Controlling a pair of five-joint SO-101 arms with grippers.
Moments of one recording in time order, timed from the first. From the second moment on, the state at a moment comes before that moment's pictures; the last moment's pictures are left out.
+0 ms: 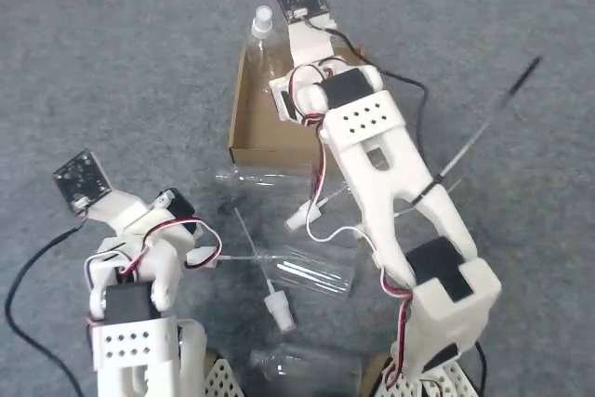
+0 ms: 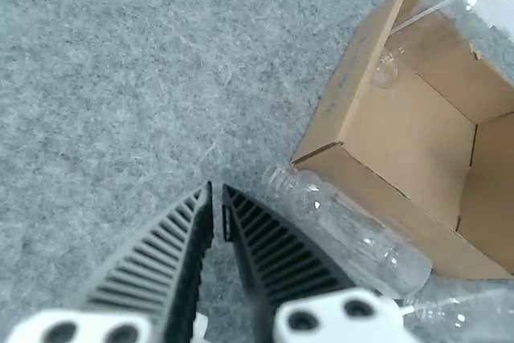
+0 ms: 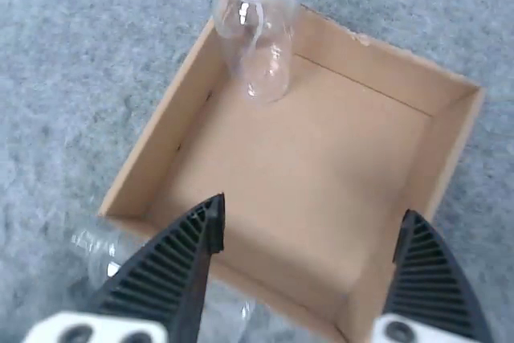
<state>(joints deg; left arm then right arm) -12.6 -79.1 78.2 57.2 35.6 -29.3 11.8 -15.2 63.2 -3.6</state>
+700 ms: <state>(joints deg) -12.6 -79.1 78.3 57.2 35.6 -29.5 -6.2 -15.2 88.6 10.1</state>
